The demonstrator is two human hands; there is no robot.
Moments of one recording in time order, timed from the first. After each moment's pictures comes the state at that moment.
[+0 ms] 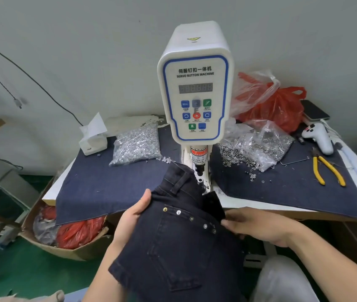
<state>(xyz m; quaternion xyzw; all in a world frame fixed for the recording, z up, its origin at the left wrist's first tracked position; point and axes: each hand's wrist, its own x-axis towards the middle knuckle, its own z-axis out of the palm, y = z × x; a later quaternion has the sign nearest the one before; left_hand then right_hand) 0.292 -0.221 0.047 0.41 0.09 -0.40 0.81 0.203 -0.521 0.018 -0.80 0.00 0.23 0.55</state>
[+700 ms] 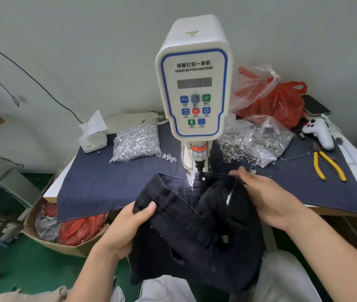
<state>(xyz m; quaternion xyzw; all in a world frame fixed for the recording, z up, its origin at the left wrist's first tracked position) 0.304 -0.192 0.015 0.65 -0.03 -0.30 0.70 0.213 -0.518 0.060 -0.52 0.13 0.07 0.84</state>
